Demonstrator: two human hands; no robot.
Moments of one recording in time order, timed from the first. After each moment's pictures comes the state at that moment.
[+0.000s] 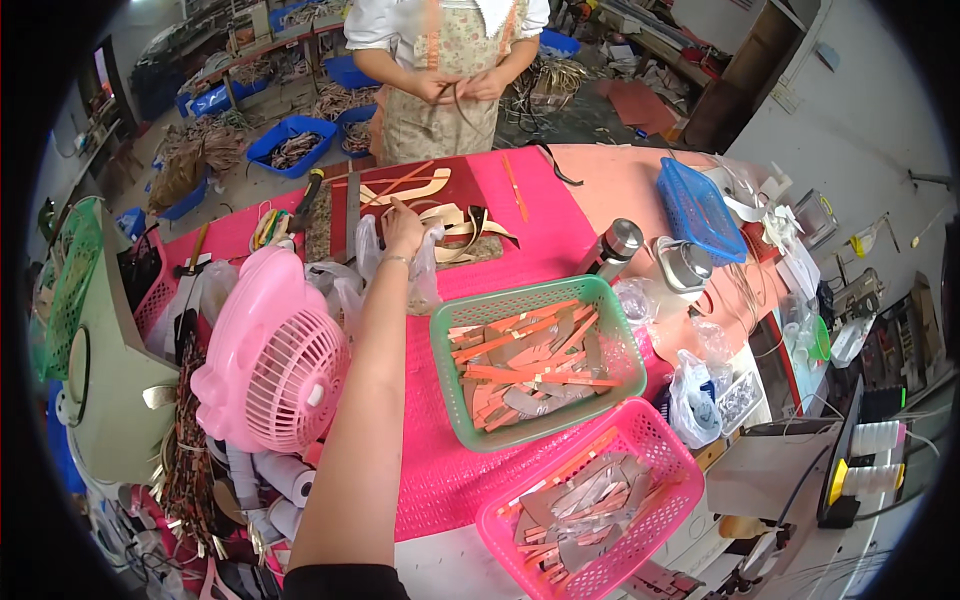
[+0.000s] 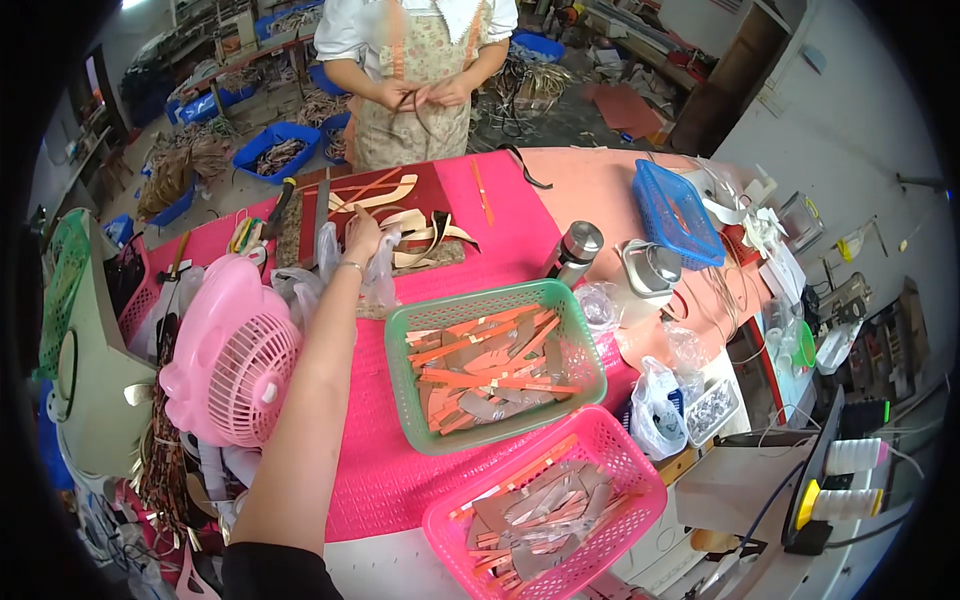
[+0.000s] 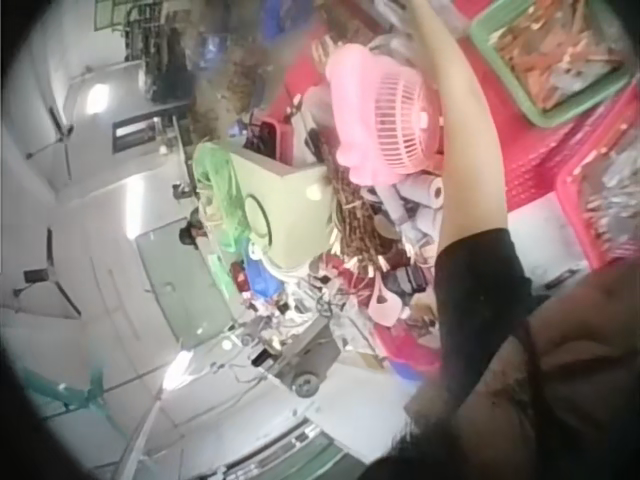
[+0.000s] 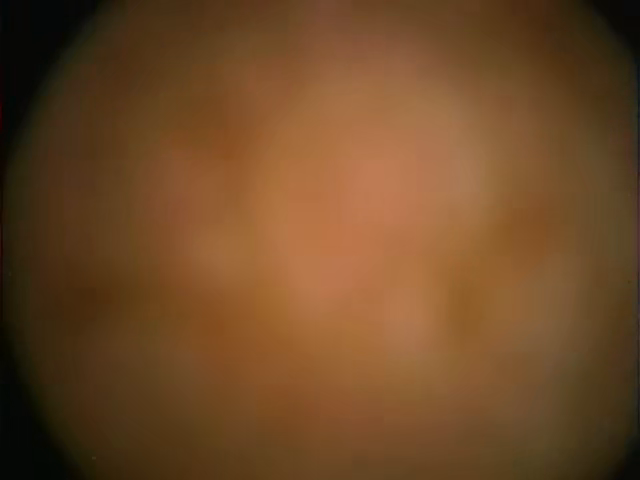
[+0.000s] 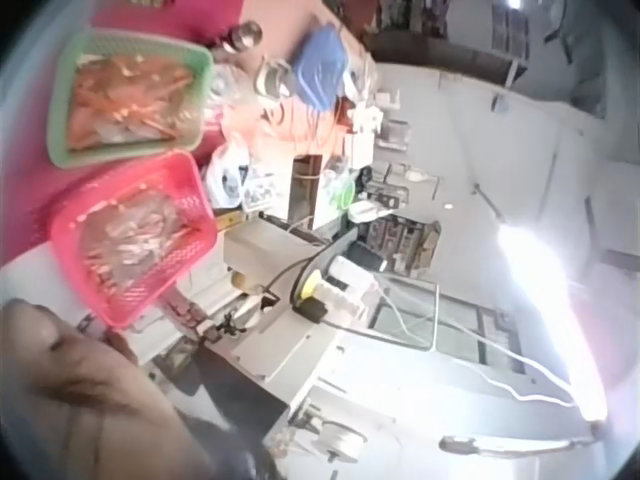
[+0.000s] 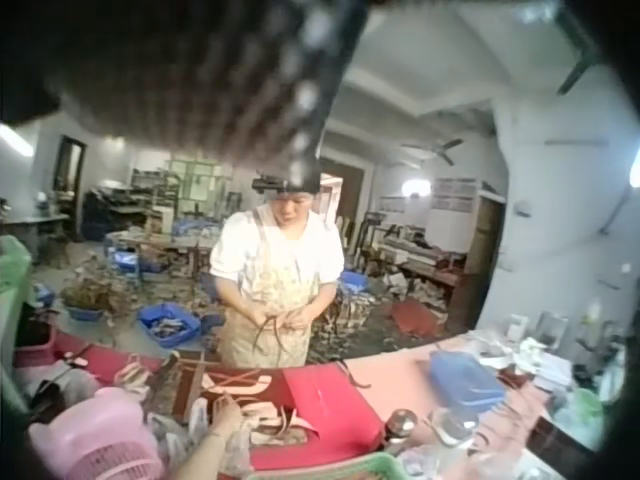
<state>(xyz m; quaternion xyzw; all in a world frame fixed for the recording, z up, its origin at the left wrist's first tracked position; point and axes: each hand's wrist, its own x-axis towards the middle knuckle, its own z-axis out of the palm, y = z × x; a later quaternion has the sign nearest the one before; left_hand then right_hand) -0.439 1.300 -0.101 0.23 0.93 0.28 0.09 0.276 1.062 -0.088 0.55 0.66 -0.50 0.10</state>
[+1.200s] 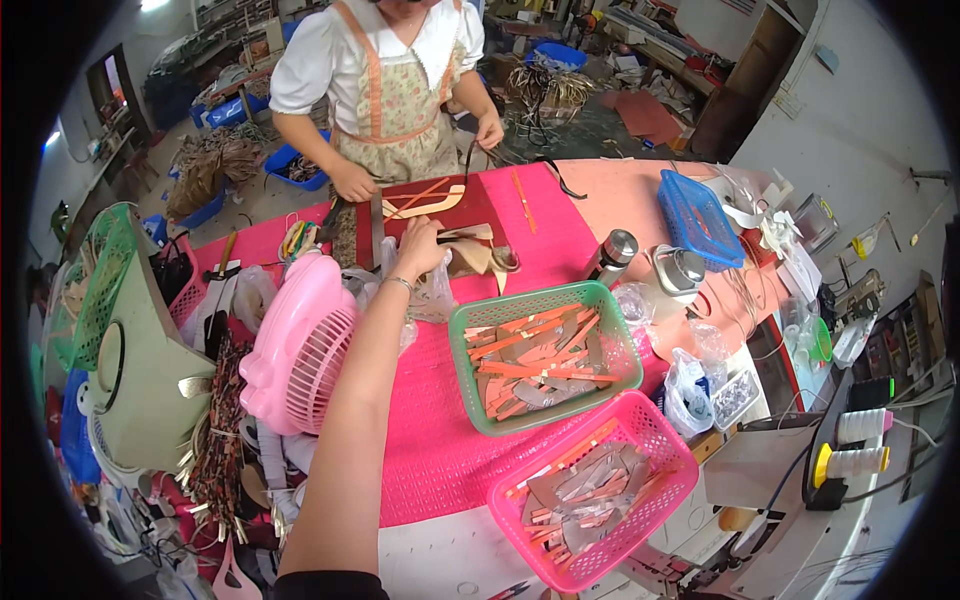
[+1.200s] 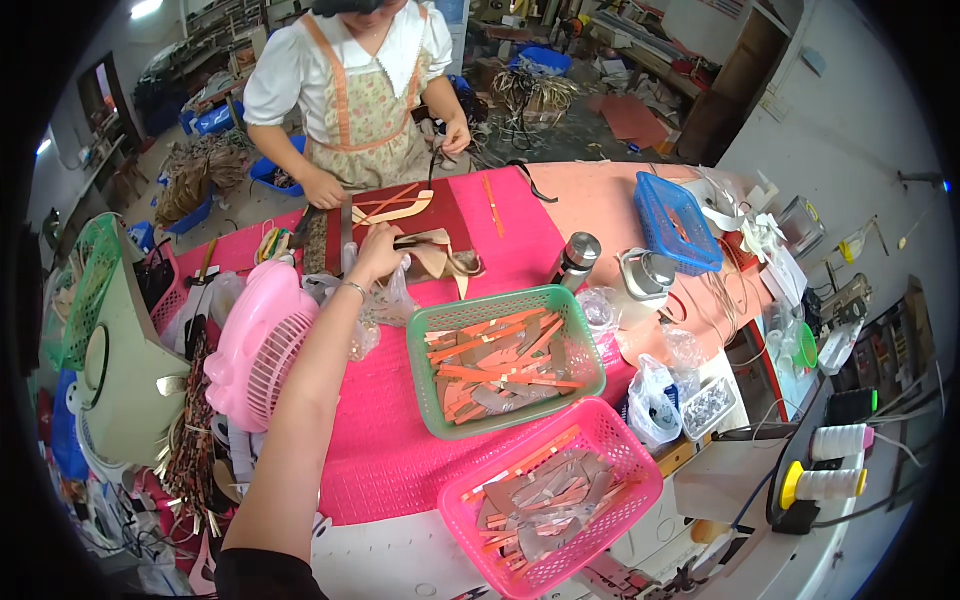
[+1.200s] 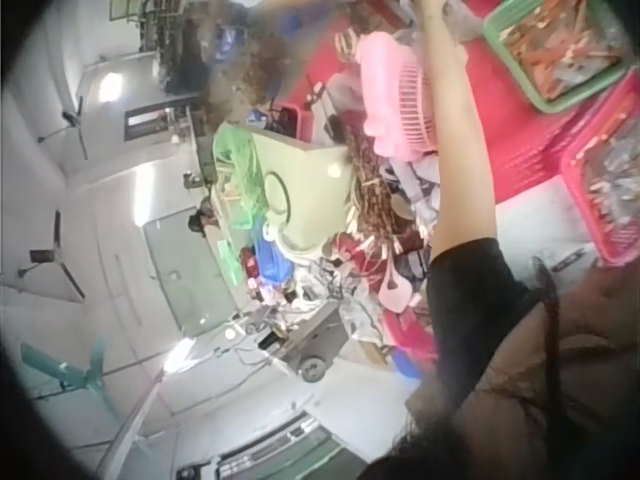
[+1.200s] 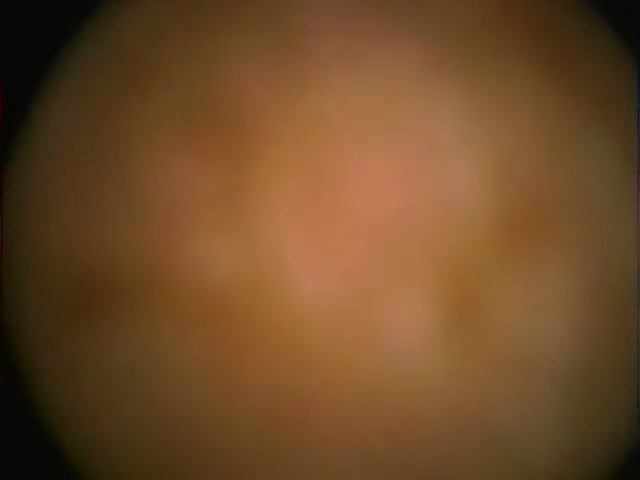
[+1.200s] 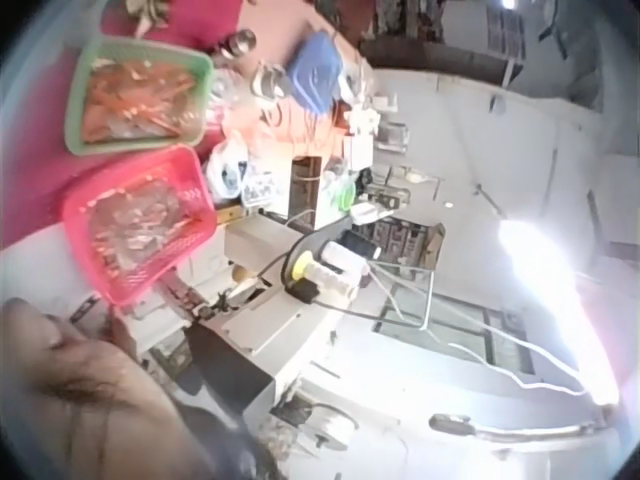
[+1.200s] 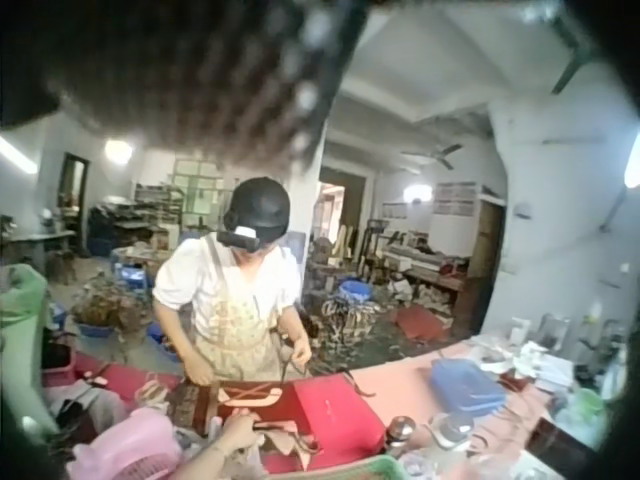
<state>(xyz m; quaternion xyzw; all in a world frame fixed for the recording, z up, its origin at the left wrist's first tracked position) -0.373 1.259 -0.022 0.44 0.86 0.24 -0.03 0.289 1.044 -0.063 0.54 0.68 -0.48 0.11</state>
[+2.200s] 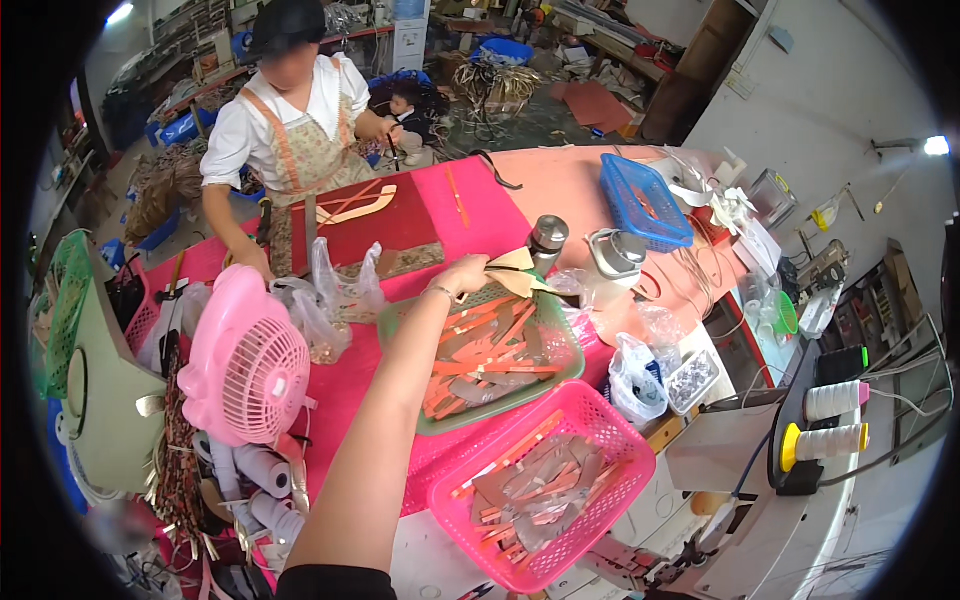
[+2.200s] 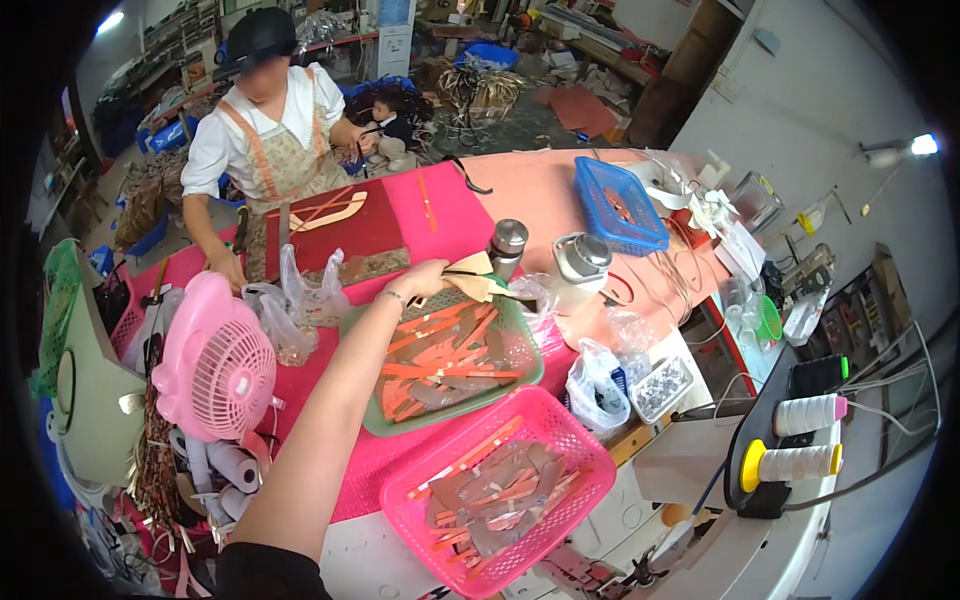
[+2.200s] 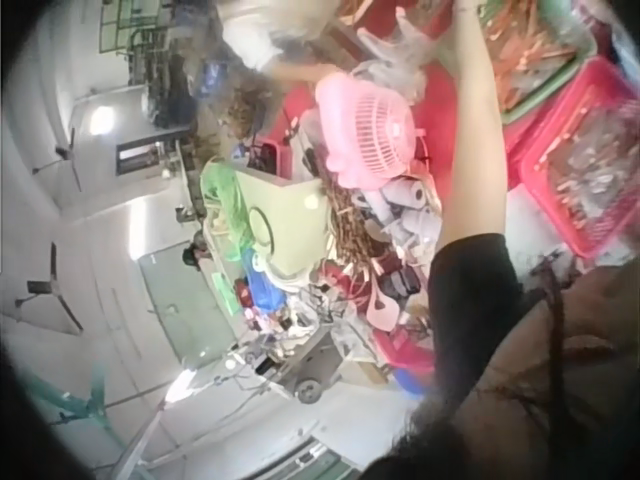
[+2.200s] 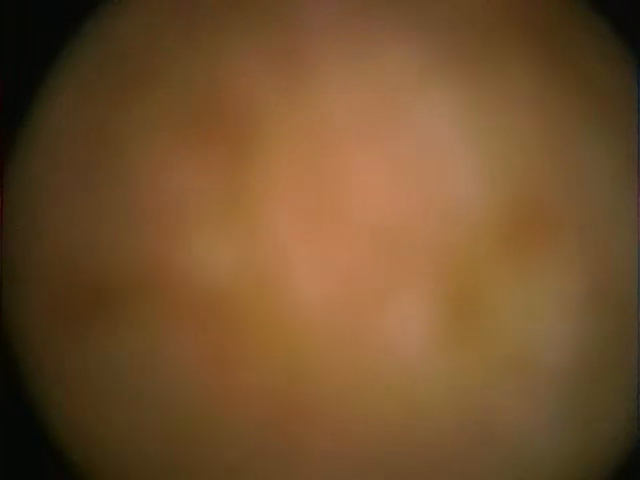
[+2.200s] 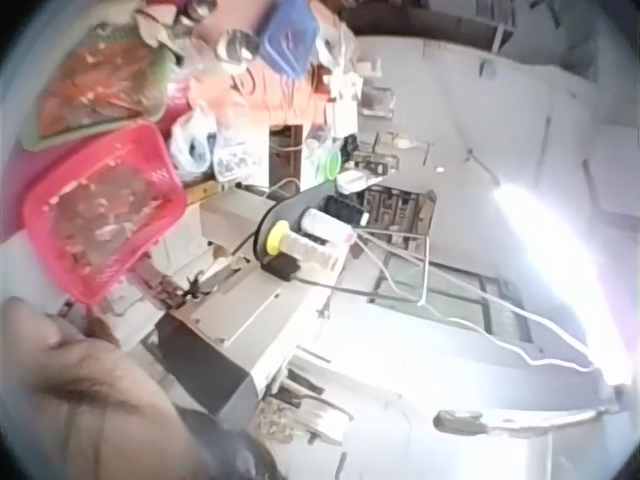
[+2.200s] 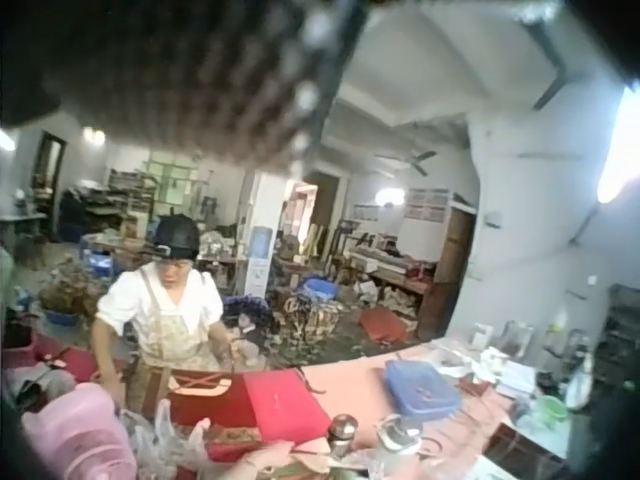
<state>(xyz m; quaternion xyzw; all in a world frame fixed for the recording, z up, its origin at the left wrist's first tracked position) -0.230 1.412 -0.055 0.56 0.76 0.23 0.25 0.332 1.013 -0.046 0.56 0.65 -0.50 0.10</state>
